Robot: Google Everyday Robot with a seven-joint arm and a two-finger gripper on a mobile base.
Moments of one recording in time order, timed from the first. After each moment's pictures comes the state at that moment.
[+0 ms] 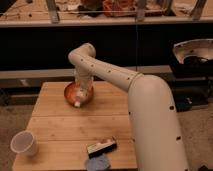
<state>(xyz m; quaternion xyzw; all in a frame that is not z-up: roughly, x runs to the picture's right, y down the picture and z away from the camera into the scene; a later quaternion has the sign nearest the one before) -0.128 -0.014 0.871 -0.19 -0.21 -0.52 0.80</state>
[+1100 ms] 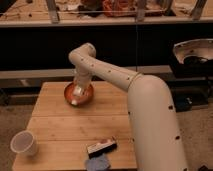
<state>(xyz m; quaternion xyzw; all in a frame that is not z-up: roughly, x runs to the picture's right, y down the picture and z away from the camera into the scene) -0.130 -0.018 0.875 -0.18 -0.21 -0.53 0.80</state>
